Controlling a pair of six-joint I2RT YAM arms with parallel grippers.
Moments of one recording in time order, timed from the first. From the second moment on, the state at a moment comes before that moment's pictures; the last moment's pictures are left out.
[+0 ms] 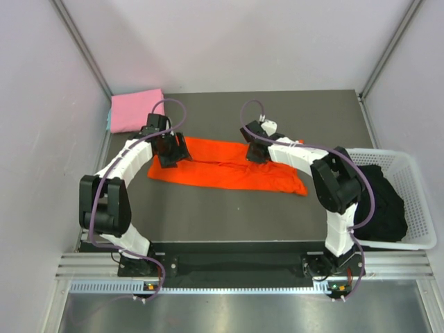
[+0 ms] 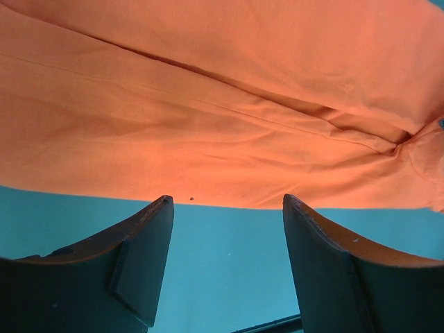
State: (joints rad) left arm -0.15 1.61 1.19 -0.60 0.21 -0.47; right arm 0.63 1.94 1.38 -0.45 0.36 0.84
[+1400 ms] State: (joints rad) left arm -0.41 1.74 1.39 -0.49 0.30 -0.49; right arm 0.36 1.77 1.36 -0.36 -0.17 0.36
